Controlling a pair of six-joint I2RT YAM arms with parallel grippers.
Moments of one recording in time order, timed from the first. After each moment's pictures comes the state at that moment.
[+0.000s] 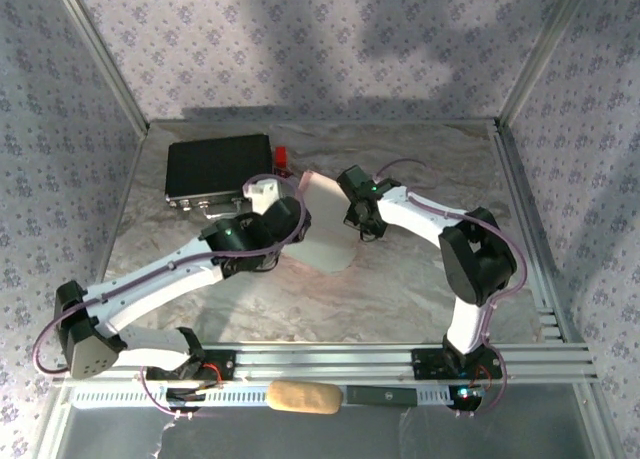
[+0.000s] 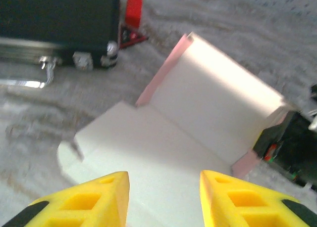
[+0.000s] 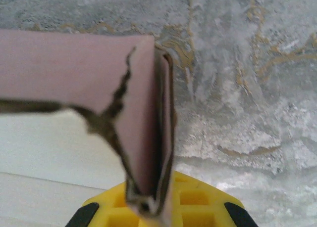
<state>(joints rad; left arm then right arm) -1.04 1.26 1.16 -0.82 -0.64 -1.04 0.60 1.81 1.27 -0.72 0.19 1.03</state>
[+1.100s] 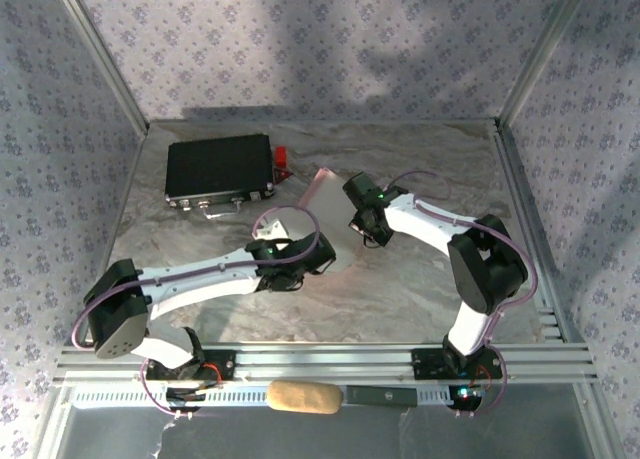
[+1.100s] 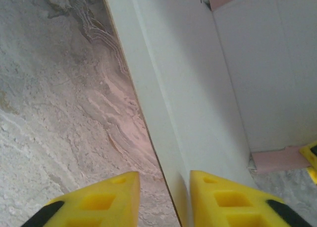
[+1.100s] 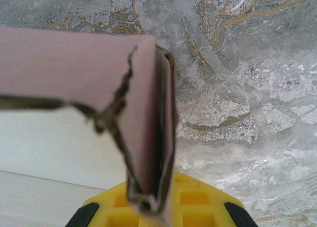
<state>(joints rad) -1.11 1.45 1.00 -0.70 -0.54 -1.61 0.60 1.74 1.18 -0.70 0.18 1.19</state>
